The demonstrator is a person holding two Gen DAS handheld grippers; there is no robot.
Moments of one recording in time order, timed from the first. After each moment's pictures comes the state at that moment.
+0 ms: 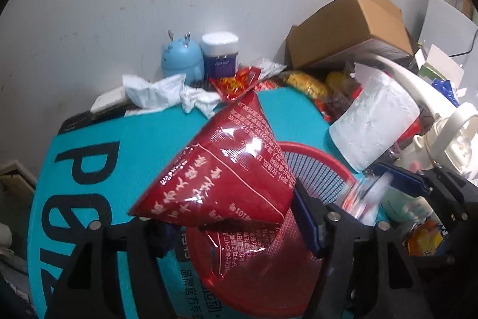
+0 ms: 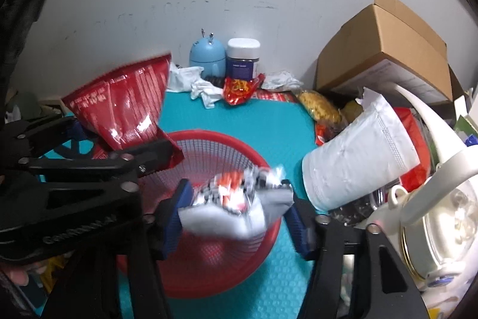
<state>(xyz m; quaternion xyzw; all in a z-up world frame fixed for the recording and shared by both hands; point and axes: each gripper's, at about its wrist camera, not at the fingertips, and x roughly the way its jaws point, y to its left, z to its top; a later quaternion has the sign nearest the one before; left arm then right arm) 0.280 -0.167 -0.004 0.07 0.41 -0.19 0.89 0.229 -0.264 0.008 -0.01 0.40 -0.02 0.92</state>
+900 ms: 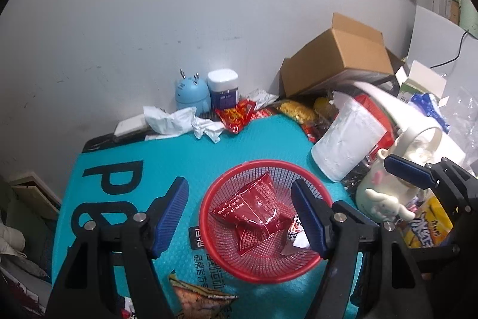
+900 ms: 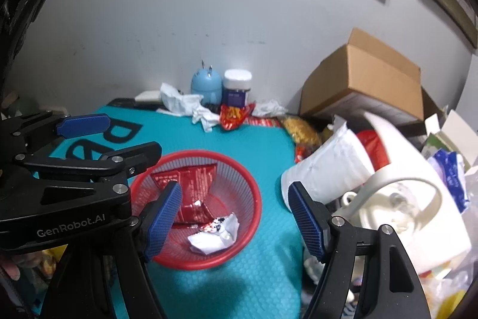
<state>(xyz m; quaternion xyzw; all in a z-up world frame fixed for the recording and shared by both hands) 0.222 -0.155 0.065 0.08 0.34 -0.19 0.92 0.179 -0.253 0.069 -0.02 0.35 -0.03 0.94</state>
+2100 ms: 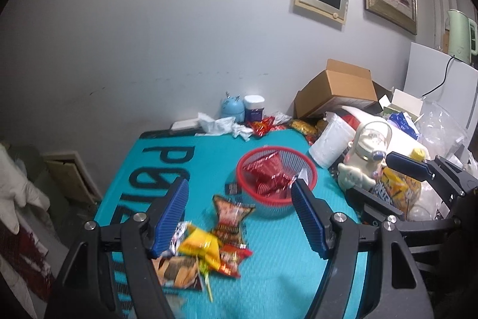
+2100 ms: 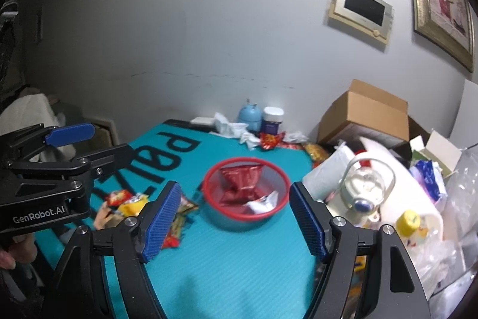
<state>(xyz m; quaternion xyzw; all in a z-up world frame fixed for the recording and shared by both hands) 0.034 -0.071 0.106 0.03 0.27 -0.12 0.96 0.026 -0.190 0.122 -0.03 0.27 0.05 0.96</state>
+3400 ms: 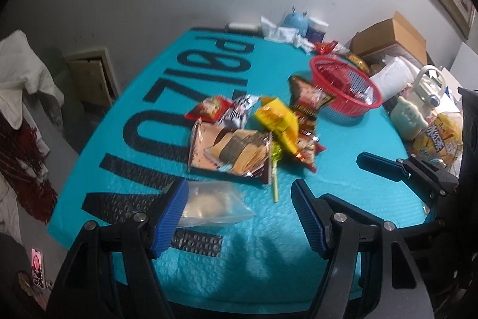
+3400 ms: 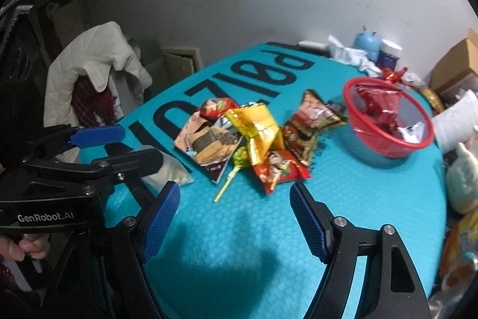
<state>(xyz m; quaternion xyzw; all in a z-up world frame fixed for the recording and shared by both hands) 0.017 0.033 -0.020 -0.05 0.43 -0.04 0.90 0.048 -0.086 -0.003 -0.03 0.40 0.25 0.88</state>
